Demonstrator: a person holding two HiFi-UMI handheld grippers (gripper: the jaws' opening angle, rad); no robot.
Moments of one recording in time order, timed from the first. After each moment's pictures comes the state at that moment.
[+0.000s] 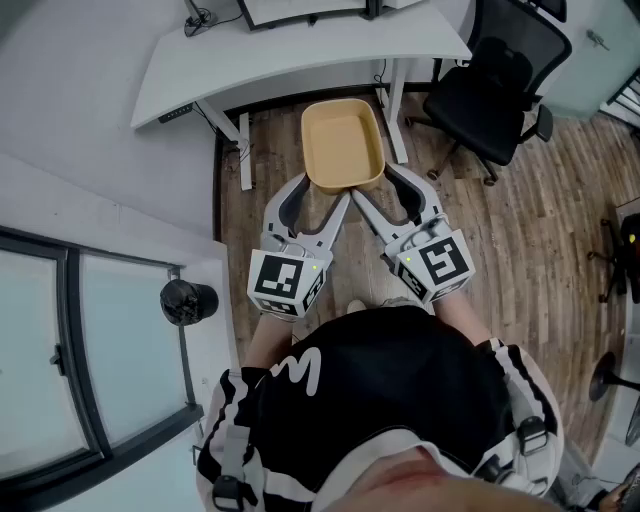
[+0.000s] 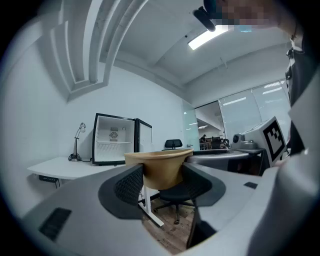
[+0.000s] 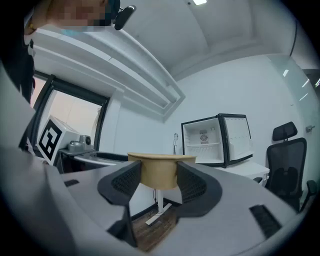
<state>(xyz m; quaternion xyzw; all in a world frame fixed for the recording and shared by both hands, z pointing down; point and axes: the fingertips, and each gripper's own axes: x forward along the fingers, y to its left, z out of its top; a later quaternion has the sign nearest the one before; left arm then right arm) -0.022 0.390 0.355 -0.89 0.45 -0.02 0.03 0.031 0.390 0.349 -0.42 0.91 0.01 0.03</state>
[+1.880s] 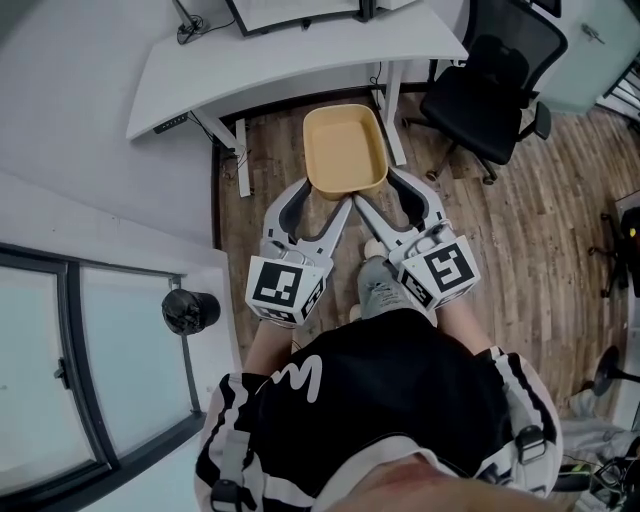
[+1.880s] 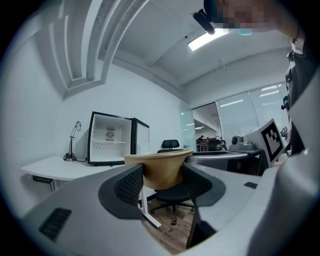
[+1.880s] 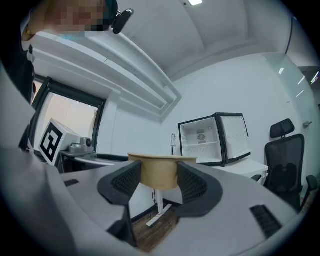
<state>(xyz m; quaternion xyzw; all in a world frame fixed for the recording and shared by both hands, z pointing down) -0.019 0.384 0.351 -0.90 0.43 -0.02 0.02 0.035 0.385 0.349 -0.43 0.90 0.00 0.04</state>
